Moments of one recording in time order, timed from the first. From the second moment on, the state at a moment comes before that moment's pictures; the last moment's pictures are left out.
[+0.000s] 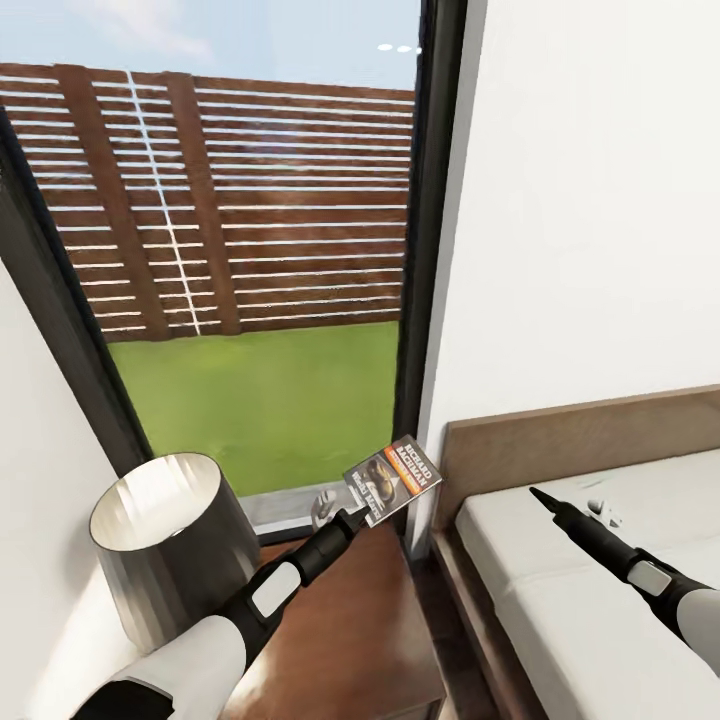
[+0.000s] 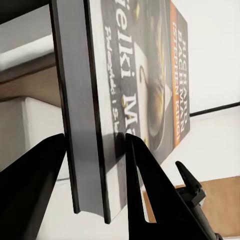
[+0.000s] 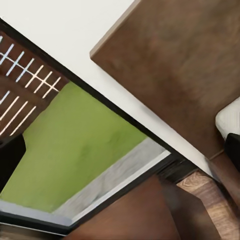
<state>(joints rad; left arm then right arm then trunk) -0.73 -0.17 -0.21 -0.28 0.97 0.15 -0.69 -0.90 -0.42 -0.31 0.07 -0.45 -0.01 0.87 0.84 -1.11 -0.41</state>
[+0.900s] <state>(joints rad) -0.73 -0.17 -0.21 -0.27 0.97 0.15 -0.69 -0.90 -0.42 -0.31 0.07 -0.45 -0.01 0.87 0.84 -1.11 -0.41</state>
